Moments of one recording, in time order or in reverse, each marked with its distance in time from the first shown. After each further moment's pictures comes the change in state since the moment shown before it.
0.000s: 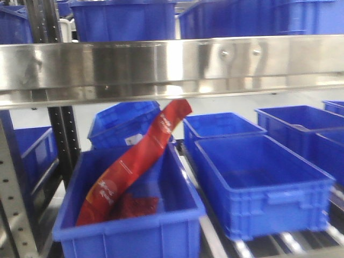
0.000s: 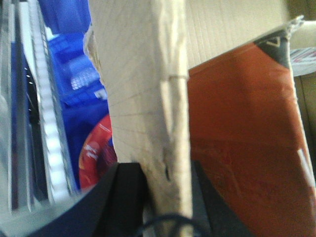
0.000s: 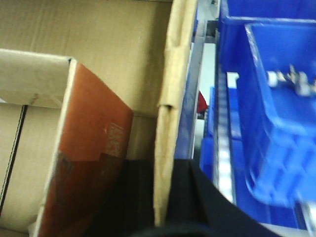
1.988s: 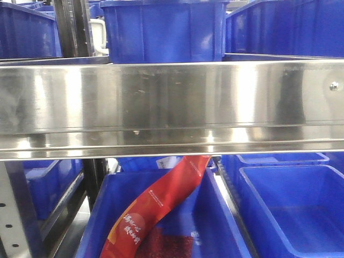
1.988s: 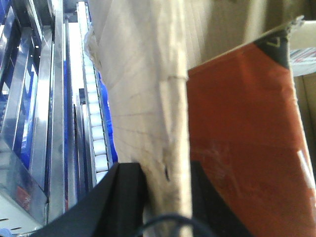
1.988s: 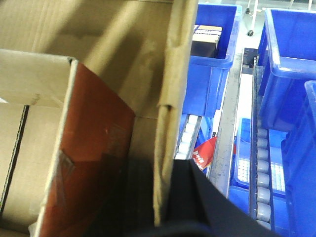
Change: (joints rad) left arm 0.000 0.008 0.000 0.000 0.000 0.000; right arm 0.000 0.002 0.000 -0.002 0.000 0.000
